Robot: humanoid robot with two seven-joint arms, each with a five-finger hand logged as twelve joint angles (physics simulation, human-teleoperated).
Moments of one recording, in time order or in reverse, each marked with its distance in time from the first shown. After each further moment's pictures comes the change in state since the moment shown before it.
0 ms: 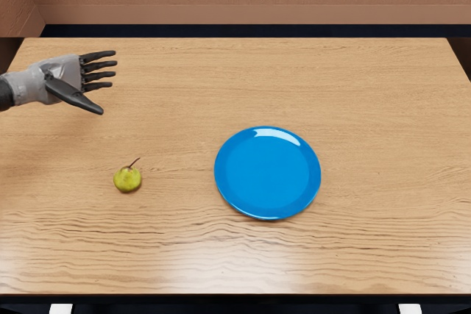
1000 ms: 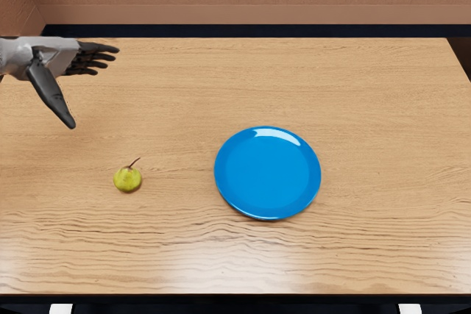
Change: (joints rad) left arm -0.282 0.230 0.131 -0.378 0.407 0.000 0.086; right arm -0.035 0.000 -0.005 0.005 0.000 0.001 -0.003
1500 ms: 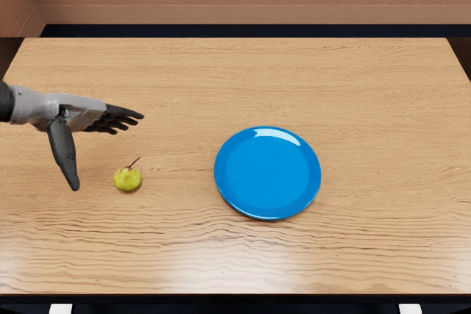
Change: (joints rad) left arm -0.117 0.031 0.261 -0.217 0.004 0.000 0.002; right arm 0.000 0.000 0.000 0.000 0.000 0.000 0.000
